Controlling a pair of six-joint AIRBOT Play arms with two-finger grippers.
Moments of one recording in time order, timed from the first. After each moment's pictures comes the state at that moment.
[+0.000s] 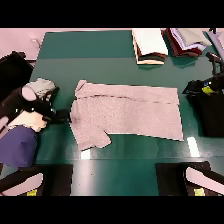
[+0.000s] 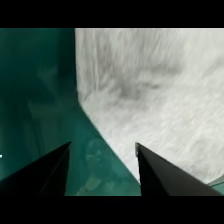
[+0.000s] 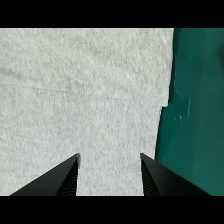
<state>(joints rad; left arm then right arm) -0.03 -1.15 0.78 1.17 -1.19 -1.48 -0.26 -1.17 1.18 -1.29 1.29 1.40</state>
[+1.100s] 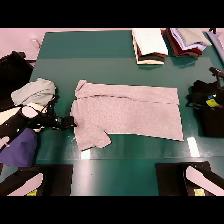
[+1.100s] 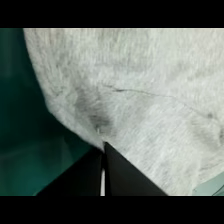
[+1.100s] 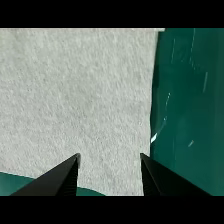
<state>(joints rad) -0.03 -1.06 0.55 0.87 -0.93 -1.32 -0.37 -1.08 1.04 -1.28 1.42 1.41</state>
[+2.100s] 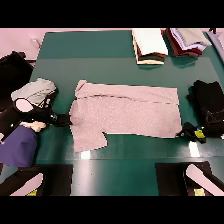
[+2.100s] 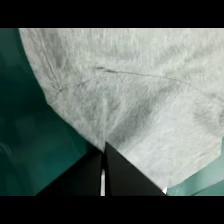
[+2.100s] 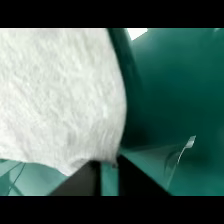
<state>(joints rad) -0.03 -1.01 0.67 1.03 -1.07 -1.35 -0.61 -1.03 0.51 -1.15 1.28 1.32</state>
